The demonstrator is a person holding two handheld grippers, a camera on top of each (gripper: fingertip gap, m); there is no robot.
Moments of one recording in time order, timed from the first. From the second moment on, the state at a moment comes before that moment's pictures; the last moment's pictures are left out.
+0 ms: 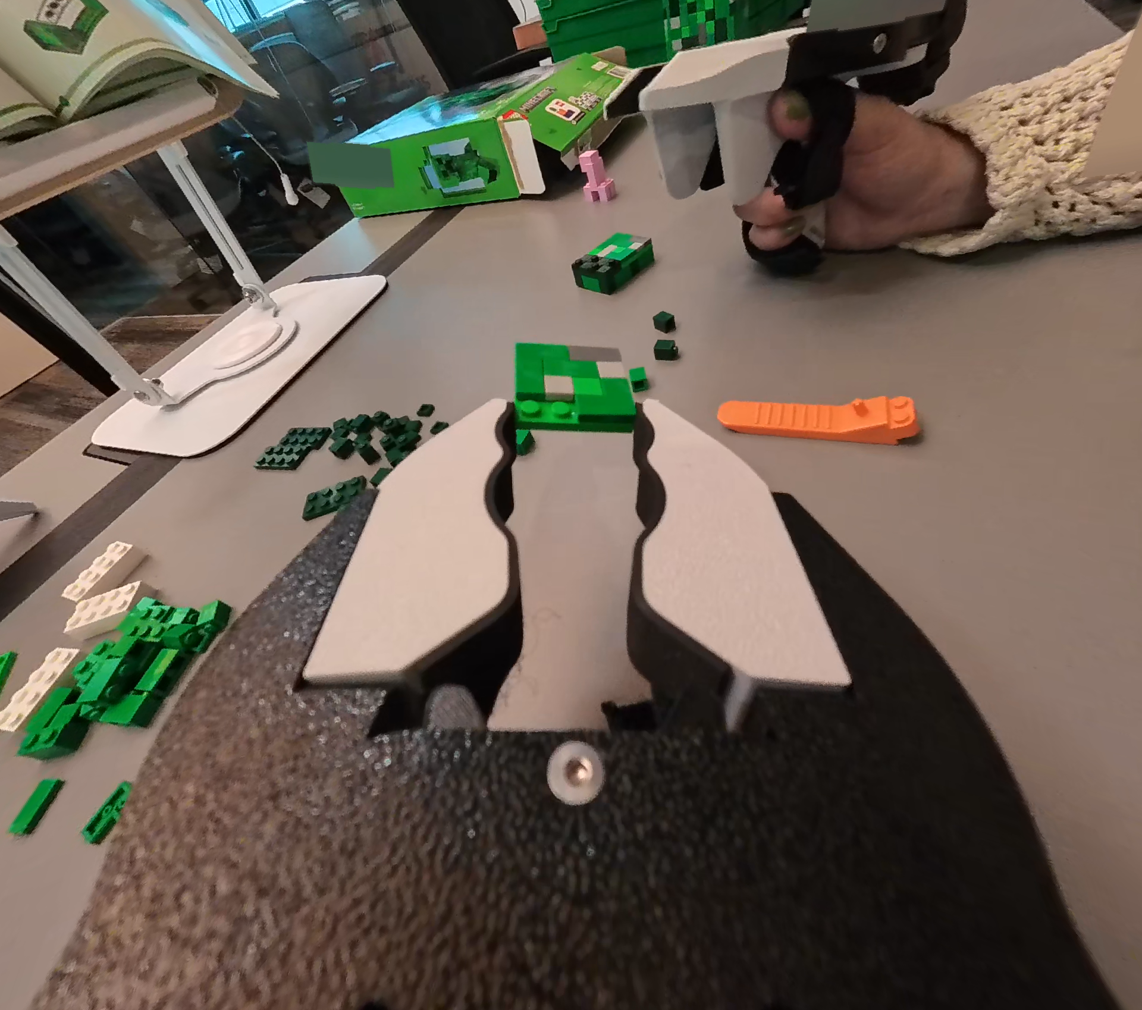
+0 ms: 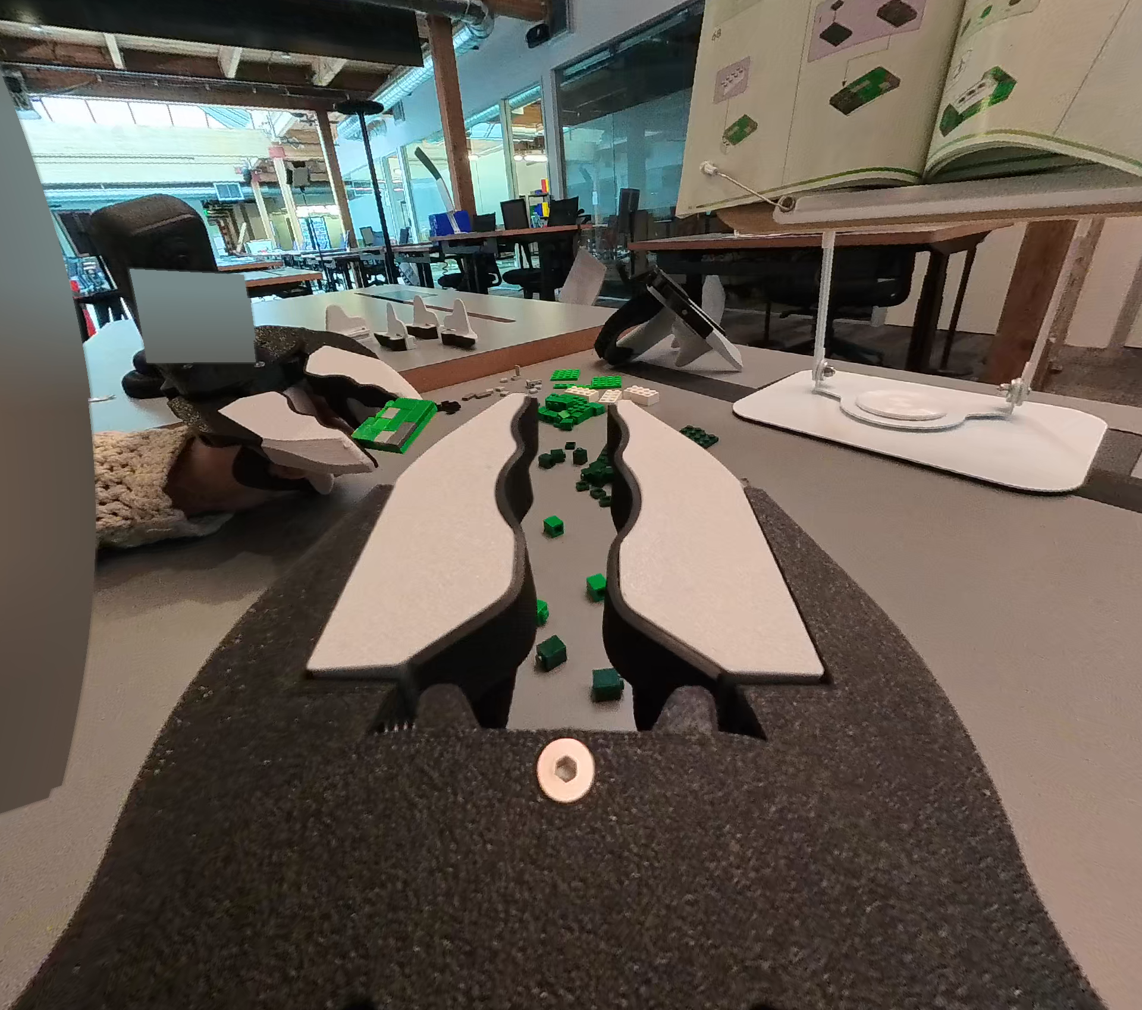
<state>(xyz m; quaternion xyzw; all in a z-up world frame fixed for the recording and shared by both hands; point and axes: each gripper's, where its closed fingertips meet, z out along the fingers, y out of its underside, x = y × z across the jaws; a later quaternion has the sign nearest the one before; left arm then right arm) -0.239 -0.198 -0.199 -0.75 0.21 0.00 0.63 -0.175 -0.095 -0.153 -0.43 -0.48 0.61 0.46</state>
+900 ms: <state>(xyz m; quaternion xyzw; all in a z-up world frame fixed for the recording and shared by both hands) -0.238 -0.197 -0.201 -0.75 0.21 0.01 0.63 -0.177 -0.094 -0.156 -0.43 -0.49 0.60 0.46</state>
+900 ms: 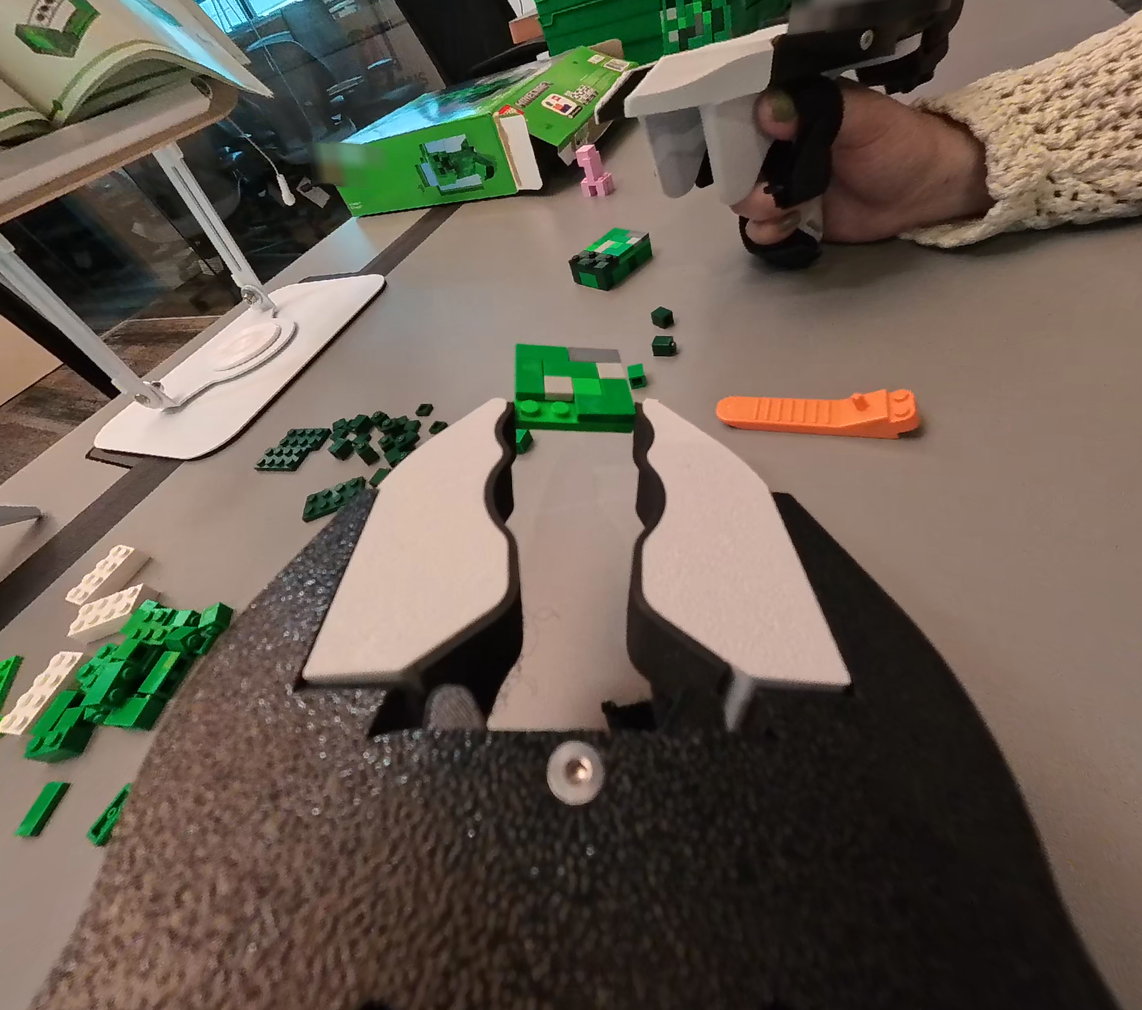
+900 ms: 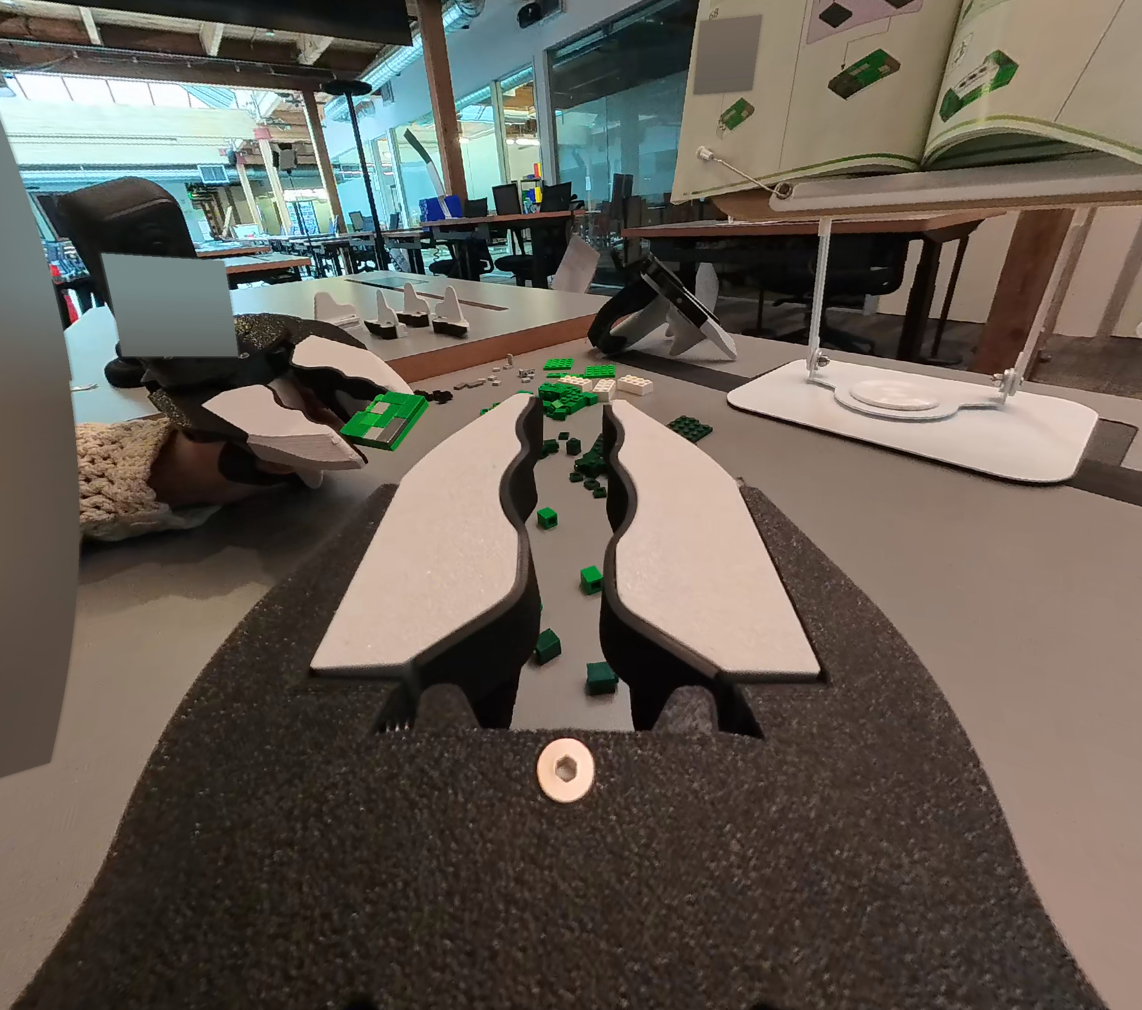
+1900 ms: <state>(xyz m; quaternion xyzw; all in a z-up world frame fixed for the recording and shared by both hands) -0.226 -0.203 -0.193 -0.73 0.21 -0.03 0.65 -0.378 -0.208 -0.153 -0.28 -0.80 0.48 0.22</state>
